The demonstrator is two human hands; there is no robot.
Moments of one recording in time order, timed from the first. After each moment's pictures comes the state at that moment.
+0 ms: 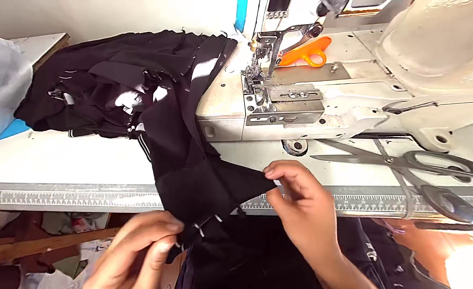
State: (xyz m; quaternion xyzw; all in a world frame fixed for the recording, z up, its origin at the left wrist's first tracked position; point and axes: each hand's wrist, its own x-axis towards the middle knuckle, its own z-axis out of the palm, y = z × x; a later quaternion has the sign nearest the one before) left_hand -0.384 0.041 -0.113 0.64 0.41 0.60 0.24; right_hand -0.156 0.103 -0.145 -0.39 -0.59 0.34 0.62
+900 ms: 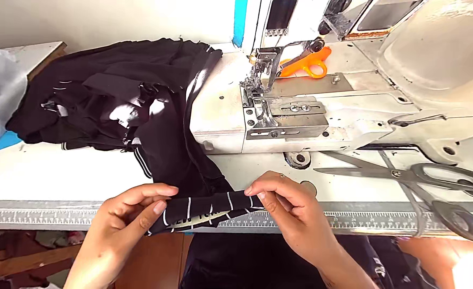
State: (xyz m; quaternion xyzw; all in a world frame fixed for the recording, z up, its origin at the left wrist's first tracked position) left_hand -0.429 0.096 -0.108 0.61 0.43 0.50 0.43; right_hand -0.146 0.126 -0.142 -0.31 -0.69 0.37 0.54
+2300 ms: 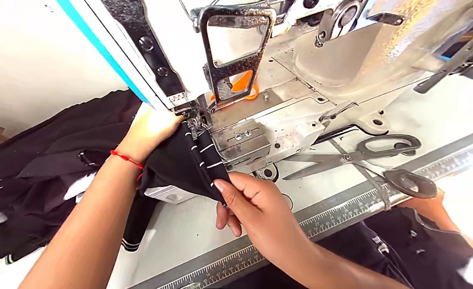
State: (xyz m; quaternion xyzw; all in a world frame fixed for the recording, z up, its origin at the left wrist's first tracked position) left_hand -0.311 0.300 -0.006 0.87 0.45 0.20 0.01; right_hand -0.171 0.146 -0.089 -0.41 -0.53 0.47 0.57
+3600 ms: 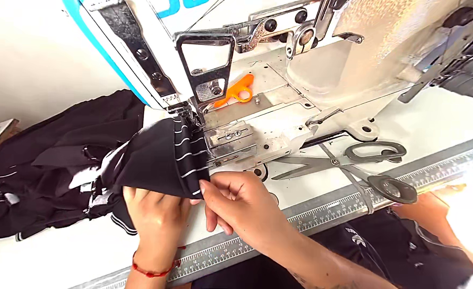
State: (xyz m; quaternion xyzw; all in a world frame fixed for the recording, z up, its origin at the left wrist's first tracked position) left_hand -0.324 0.192 -0.109 0.76 0.38 0.46 -0.25; right_hand -0.159 0.147 -0.070 -0.36 -0.53 0.54 0.54
